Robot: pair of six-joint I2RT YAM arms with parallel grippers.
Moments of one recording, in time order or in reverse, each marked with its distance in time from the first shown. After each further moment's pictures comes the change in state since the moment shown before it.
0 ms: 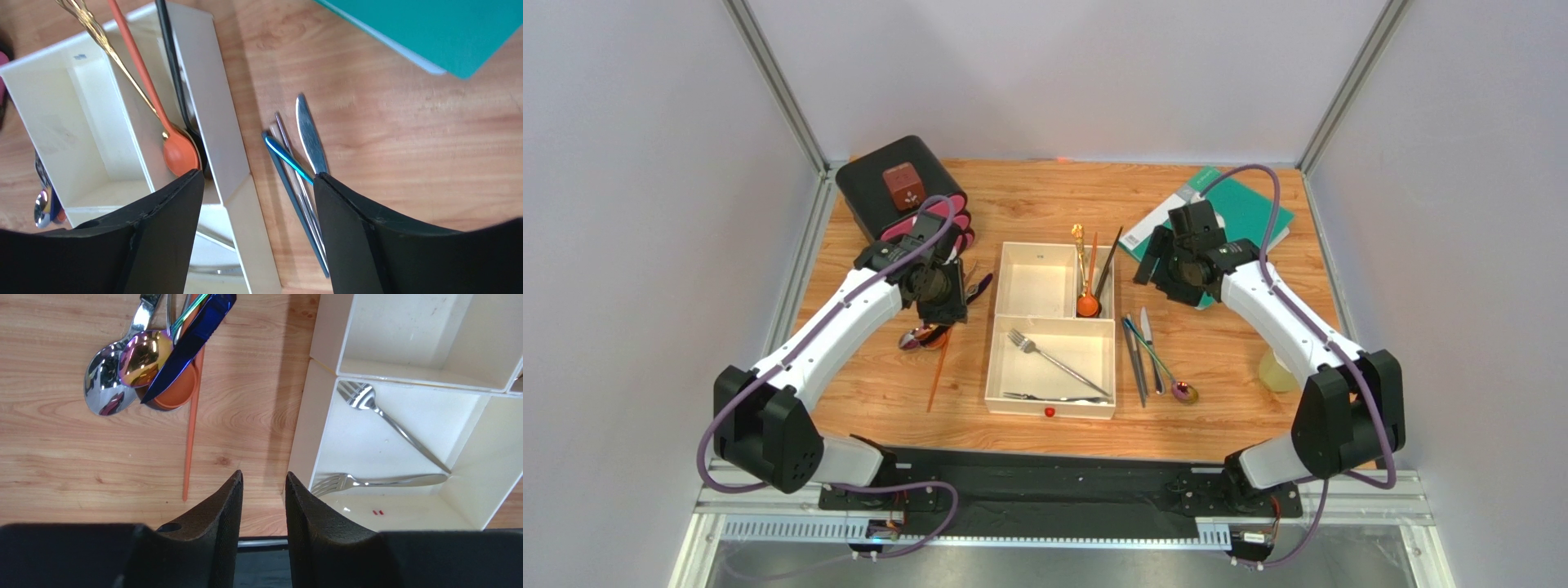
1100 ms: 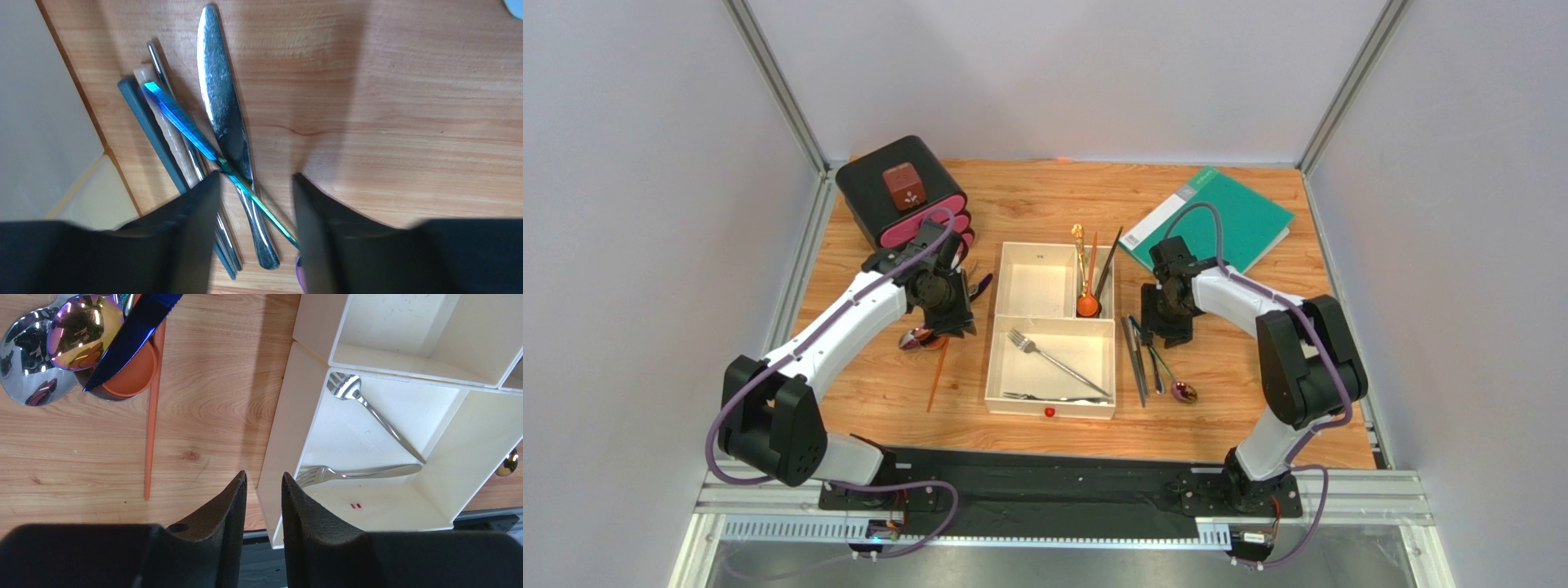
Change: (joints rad) left arm 0.024 0.027 -0.081 0.071 0.129 -0.079; right arm -0.014 0.226 -0.158 0.001 -0.088 -0.285
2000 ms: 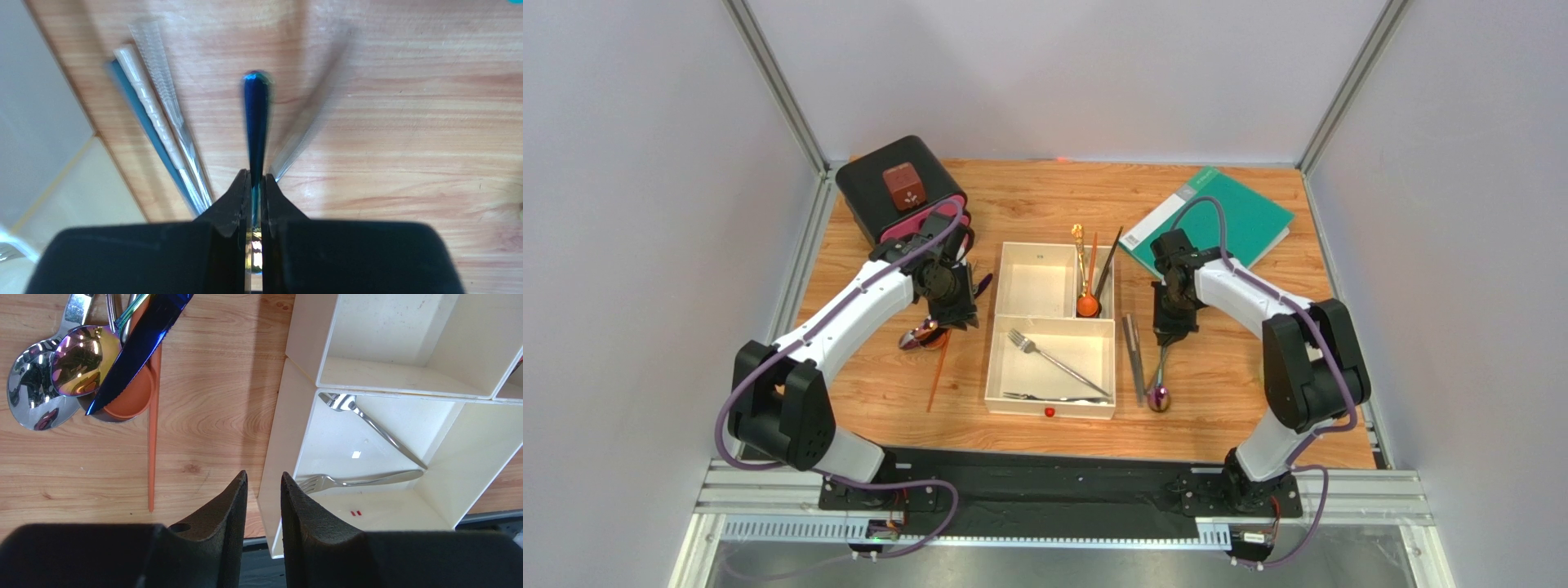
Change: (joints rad) left arm 0.000 0.065 0.061 0.000 -0.005 0.042; right arm 0.000 -0.016 0.064 -0.140 0.051 0.018
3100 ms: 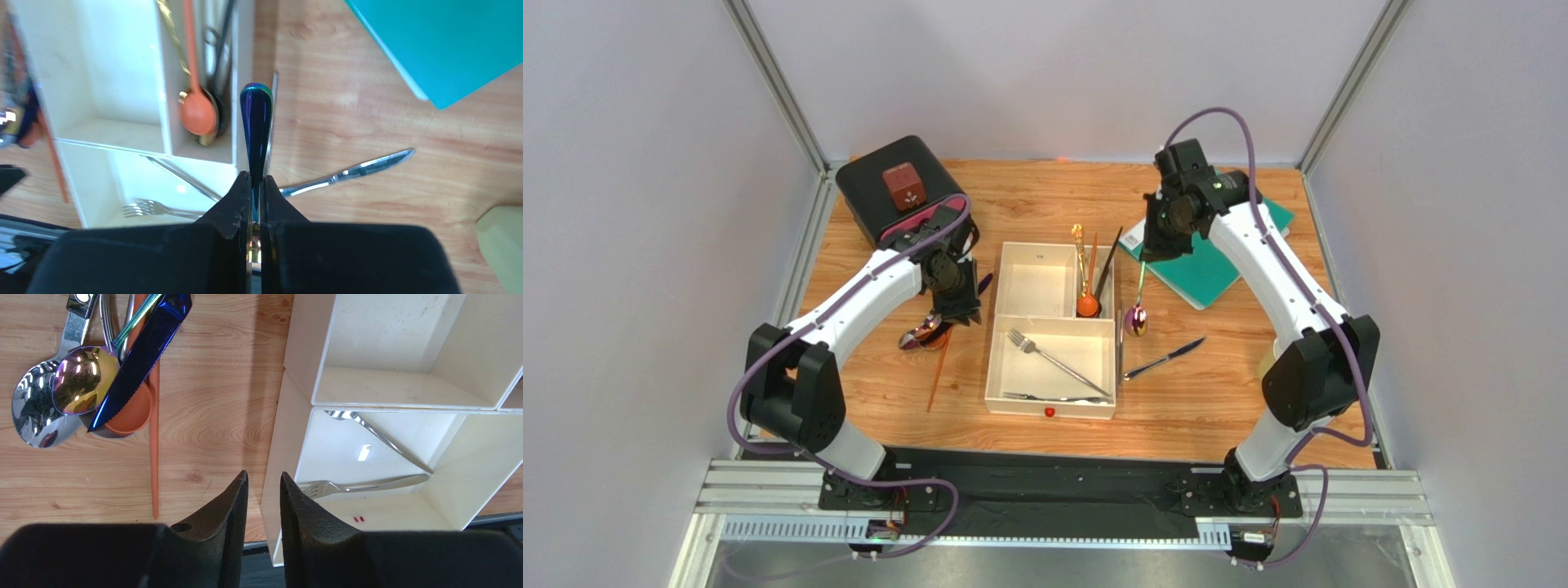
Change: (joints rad) left arm 0.000 0.073 0.060 -0.014 0.002 0.034; right arm 0.020 0.010 0.564 -0.279 -0.063 -0.018
